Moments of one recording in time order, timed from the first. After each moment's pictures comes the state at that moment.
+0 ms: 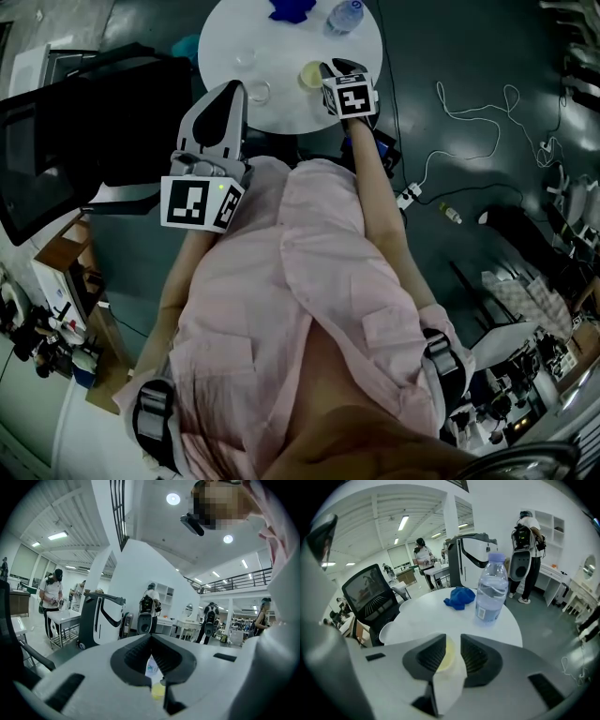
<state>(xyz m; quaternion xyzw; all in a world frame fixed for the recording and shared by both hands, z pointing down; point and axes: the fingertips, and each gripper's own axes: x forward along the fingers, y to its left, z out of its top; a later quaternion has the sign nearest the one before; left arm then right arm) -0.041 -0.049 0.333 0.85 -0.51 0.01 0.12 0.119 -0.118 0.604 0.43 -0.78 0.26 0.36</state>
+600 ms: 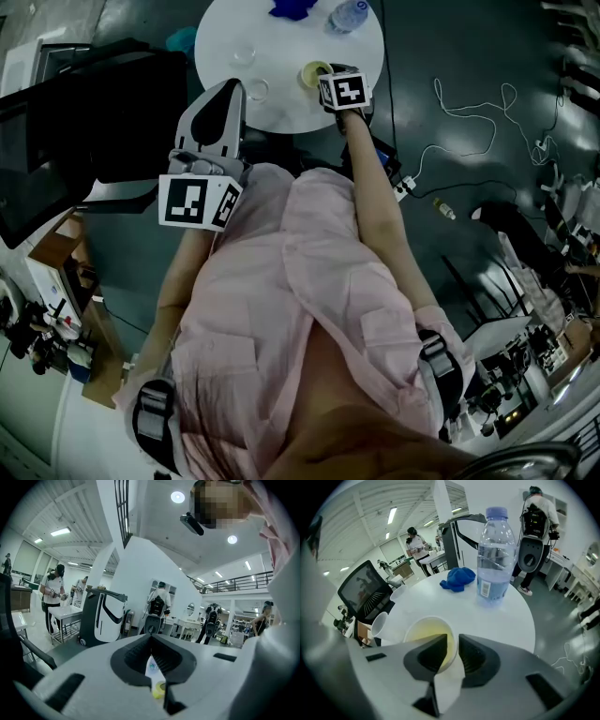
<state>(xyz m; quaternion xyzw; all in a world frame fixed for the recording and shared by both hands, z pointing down) -0.048 -0.065 0.352 0.84 -0.51 0.02 0.15 0.124 -0.111 0.656 0.42 -0.74 0.33 0.41</state>
